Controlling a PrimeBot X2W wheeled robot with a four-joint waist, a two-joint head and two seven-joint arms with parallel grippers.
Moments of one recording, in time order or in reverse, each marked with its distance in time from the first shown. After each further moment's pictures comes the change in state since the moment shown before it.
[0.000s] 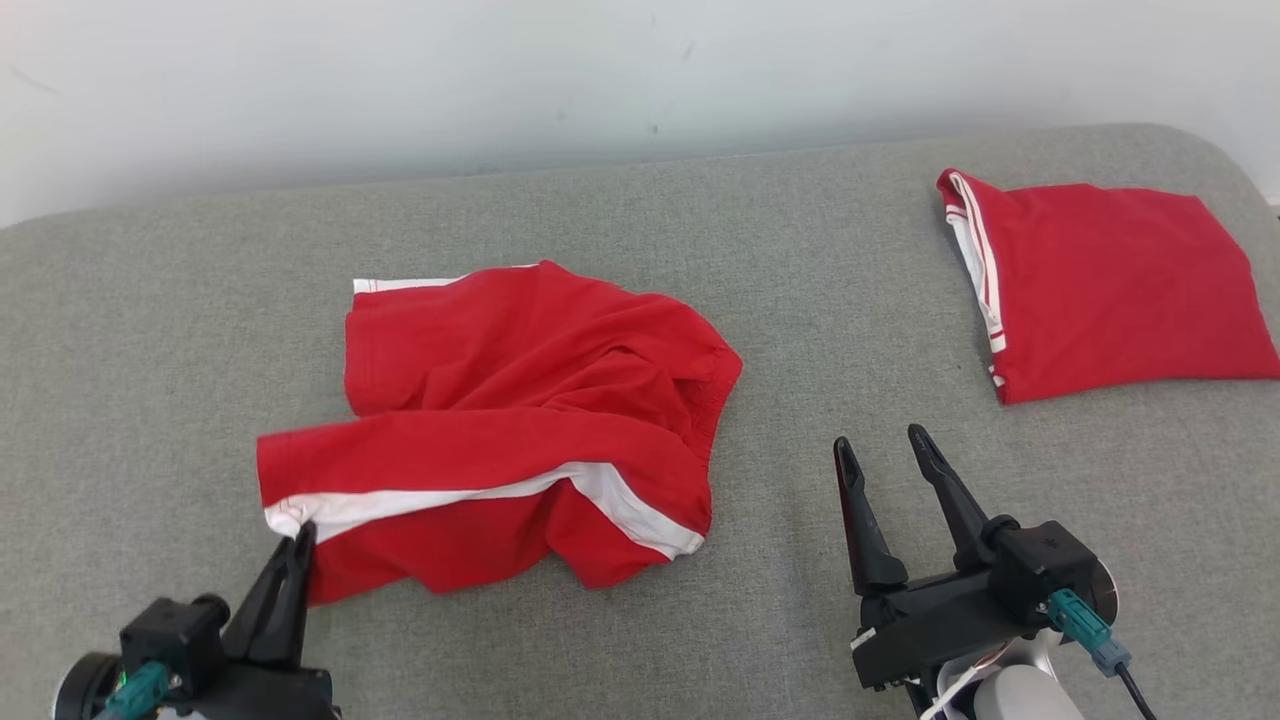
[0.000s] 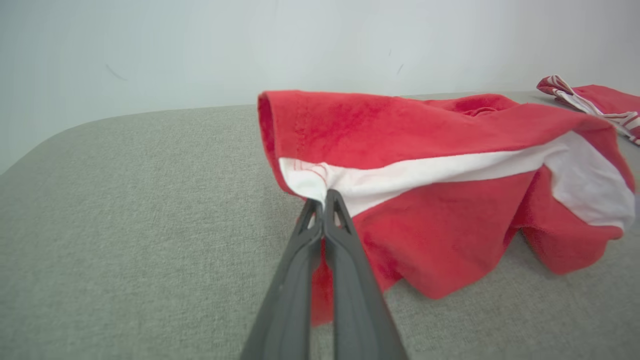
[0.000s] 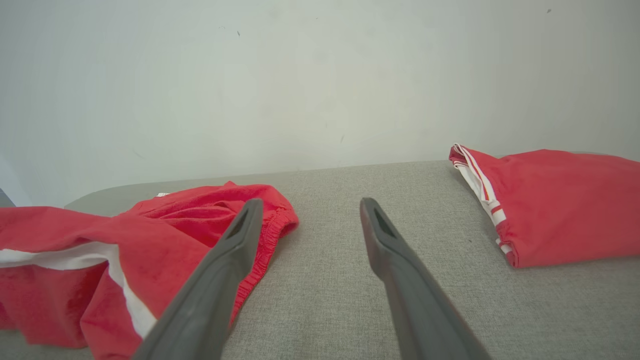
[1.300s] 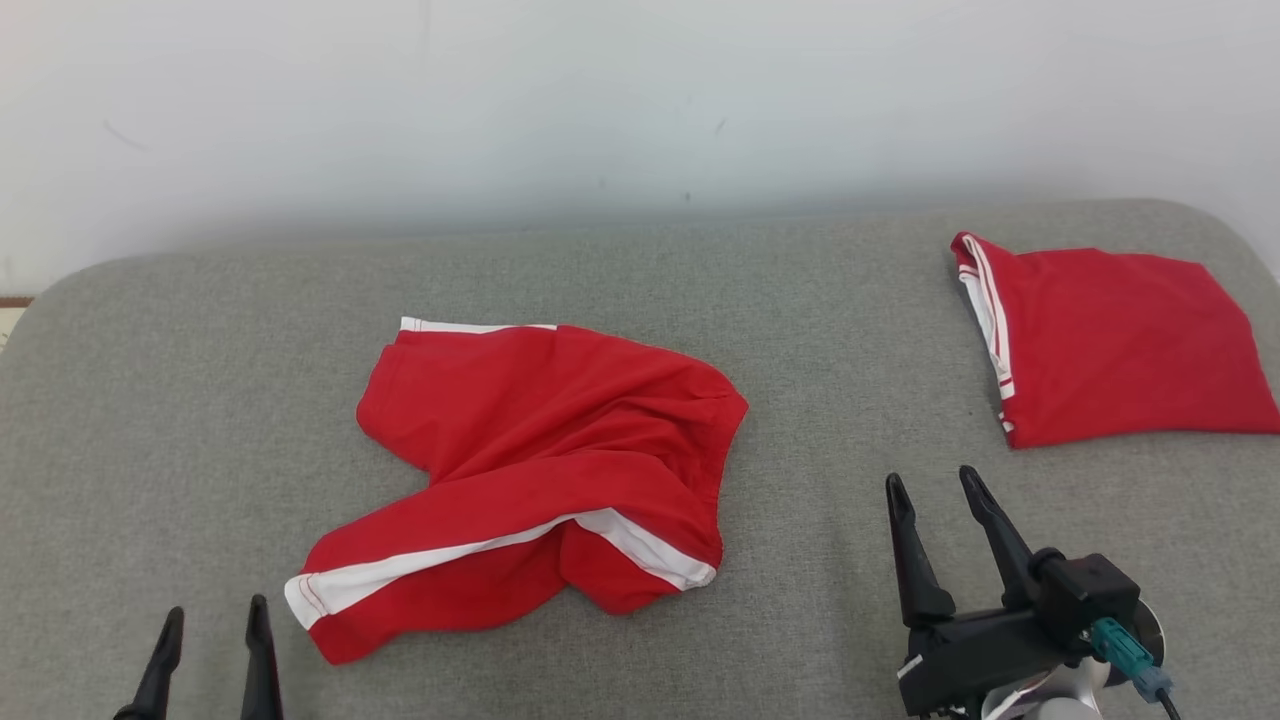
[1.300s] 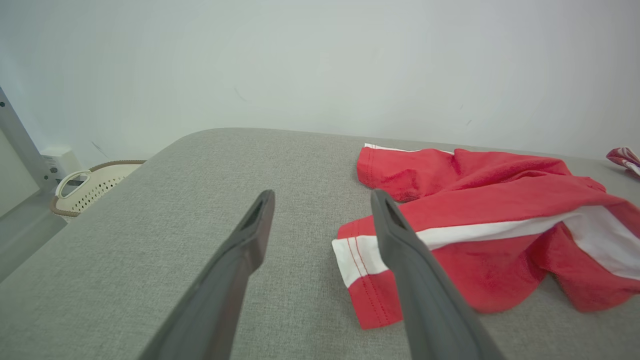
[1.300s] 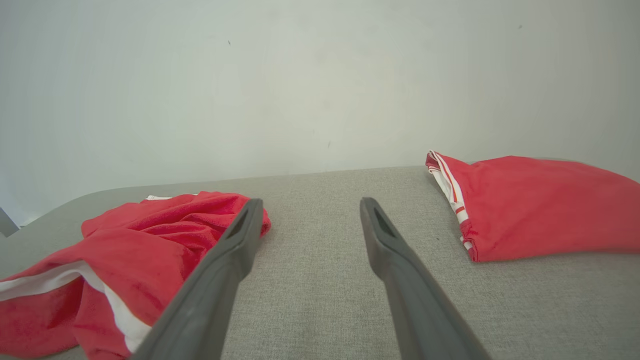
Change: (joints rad) left arm 0.259 -0.142 0.284 -0.159 0.119 0.060 -0.019; right arm 0.049 -0.035 -0.052 0.030 0.020 0.000 0.000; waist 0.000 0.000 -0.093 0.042
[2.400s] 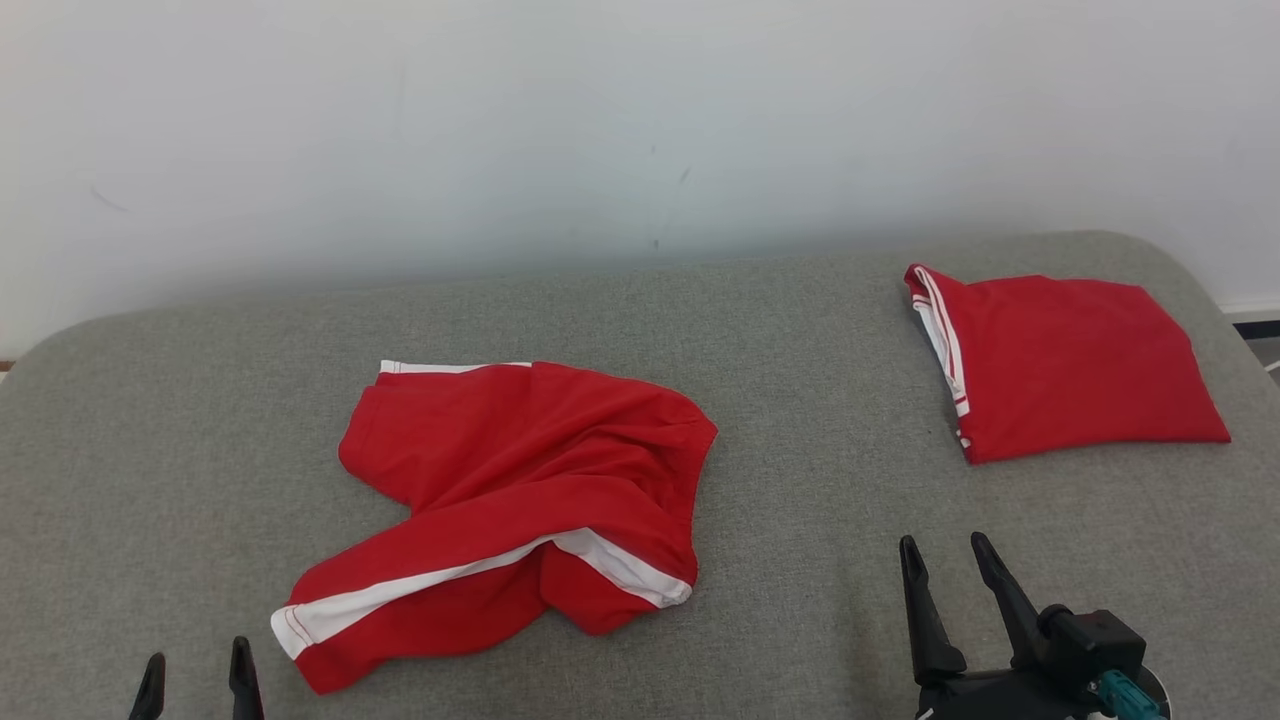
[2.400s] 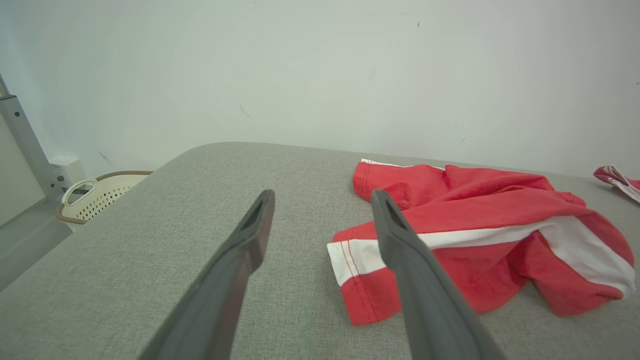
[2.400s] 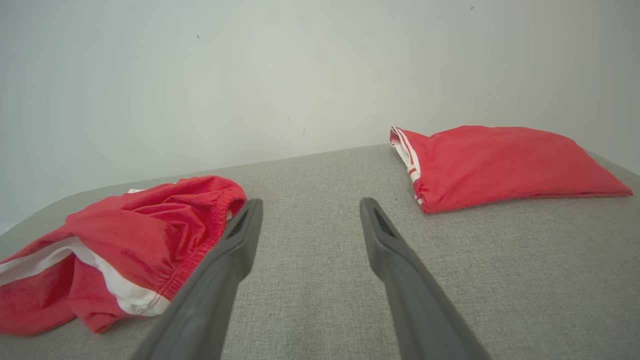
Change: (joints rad) left arm 0.090 -0.137 0.187 -0.032 0.141 -0.097 0.000; right arm 0.085 0.008 -0.030 0.026 0.025 0.000 0.000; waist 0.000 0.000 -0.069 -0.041
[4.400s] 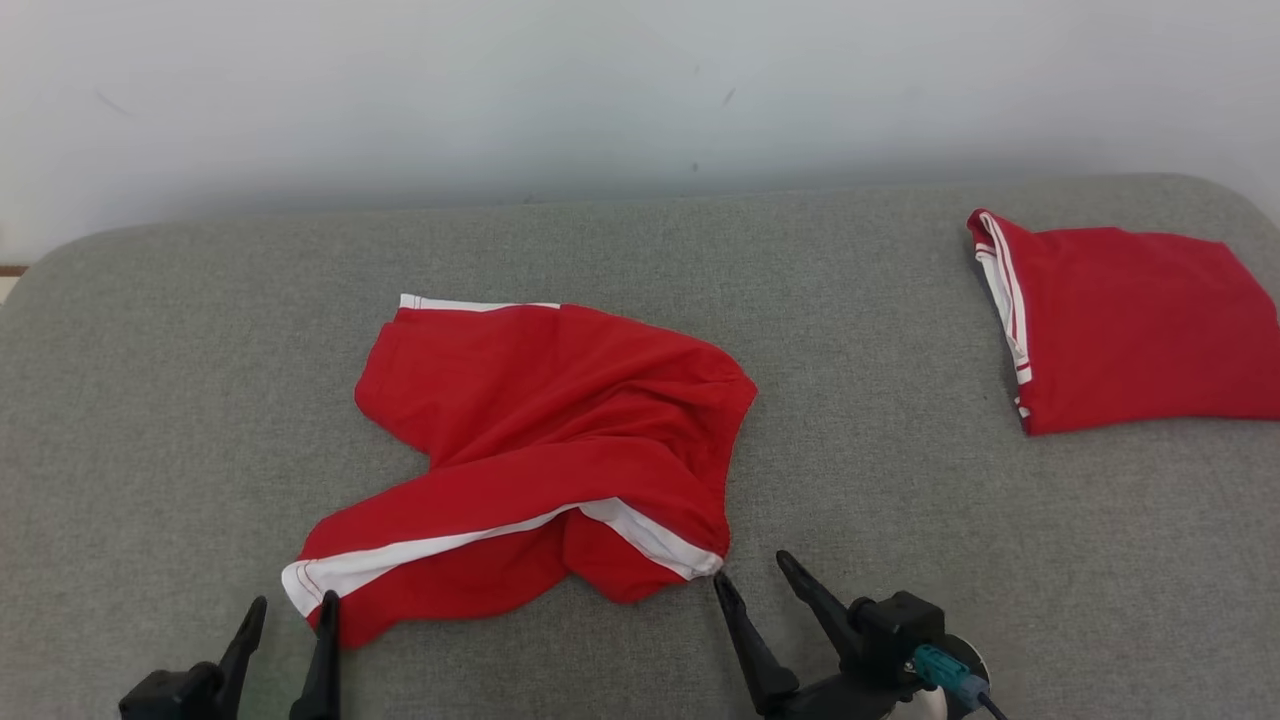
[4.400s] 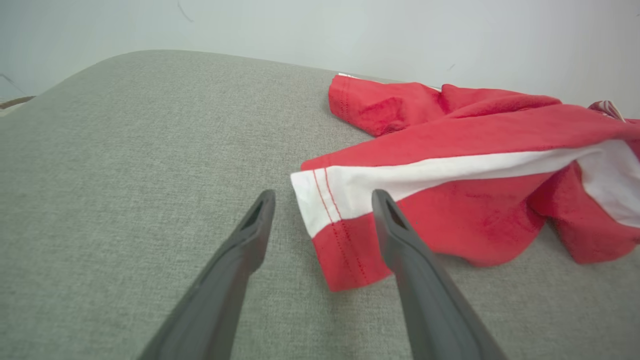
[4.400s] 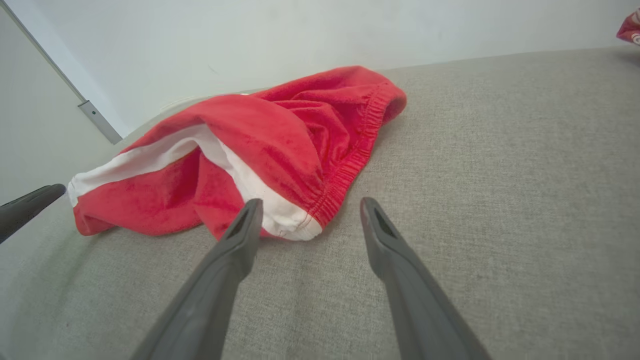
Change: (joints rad) left arm -0.257 -0.023 -0.038 0.385 0.022 -0.193 0.000; right arm -0.155 0.012 0.345 0.204 0.115 0.000 0.000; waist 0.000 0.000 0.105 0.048
